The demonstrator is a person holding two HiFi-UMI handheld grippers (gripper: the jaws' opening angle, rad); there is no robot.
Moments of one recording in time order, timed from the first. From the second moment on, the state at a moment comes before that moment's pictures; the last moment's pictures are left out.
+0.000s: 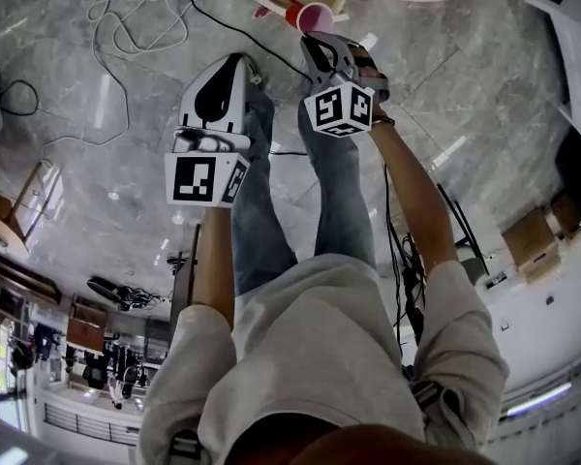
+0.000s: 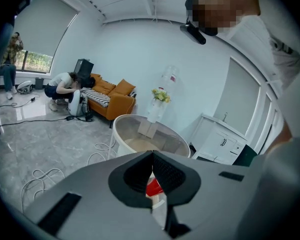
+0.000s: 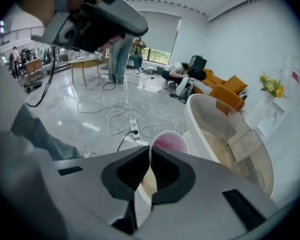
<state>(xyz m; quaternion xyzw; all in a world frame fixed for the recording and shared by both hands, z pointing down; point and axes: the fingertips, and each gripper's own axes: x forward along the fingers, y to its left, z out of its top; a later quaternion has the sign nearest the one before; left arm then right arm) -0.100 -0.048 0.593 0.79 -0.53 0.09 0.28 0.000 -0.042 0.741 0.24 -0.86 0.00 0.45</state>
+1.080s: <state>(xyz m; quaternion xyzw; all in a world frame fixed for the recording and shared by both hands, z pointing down) -0.216 -0.051 0.708 0.75 -0.60 0.10 0.27 0.006 -0.103 1.040 0.13 -0.75 -0.01 0.65</state>
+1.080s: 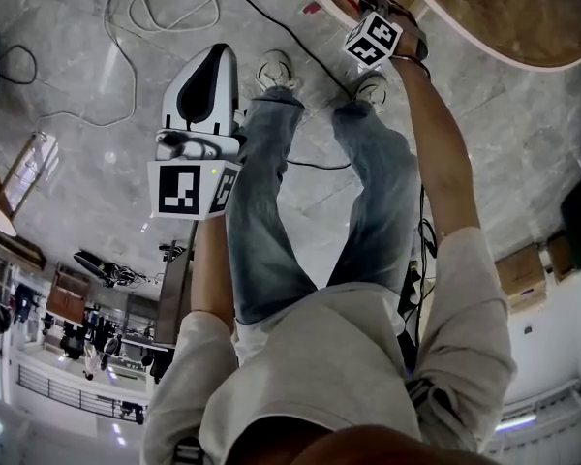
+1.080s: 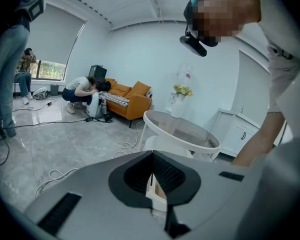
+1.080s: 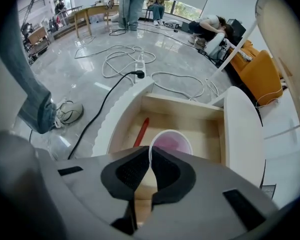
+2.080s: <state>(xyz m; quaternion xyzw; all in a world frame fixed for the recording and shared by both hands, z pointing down) -0.157 -0.079 0.596 0.79 -0.55 0.09 0.26 -0.012 -0.098 0.865 0.25 -0.81 0.08 0.52</state>
